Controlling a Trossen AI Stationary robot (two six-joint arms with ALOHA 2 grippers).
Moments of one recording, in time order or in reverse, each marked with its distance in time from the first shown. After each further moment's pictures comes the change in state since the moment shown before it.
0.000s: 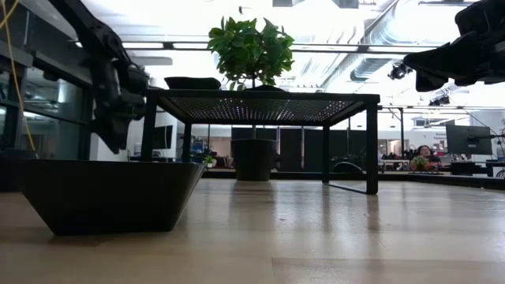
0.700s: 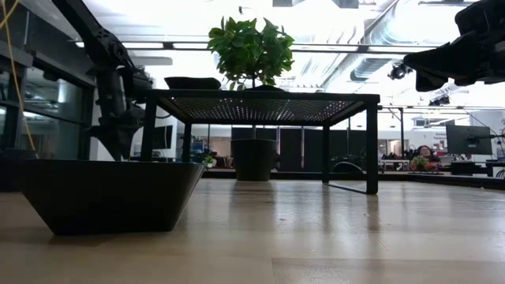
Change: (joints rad) left arm -0.001 0.077 0.007 0.105 -0.111 -0.102; right arm 0.000 0.000 0.000 0.007 0.001 0.000
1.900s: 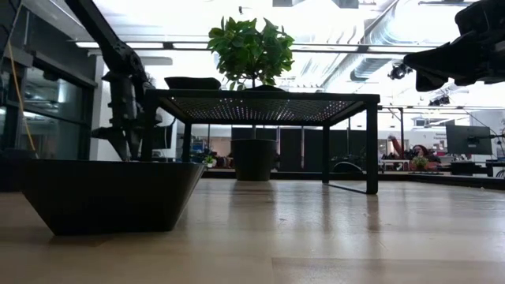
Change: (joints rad) left arm 0.065 0.205 0.223 -0.145 0.045 -0.100; right arm 0.000 0.000 0.000 0.002 0.000 0.000
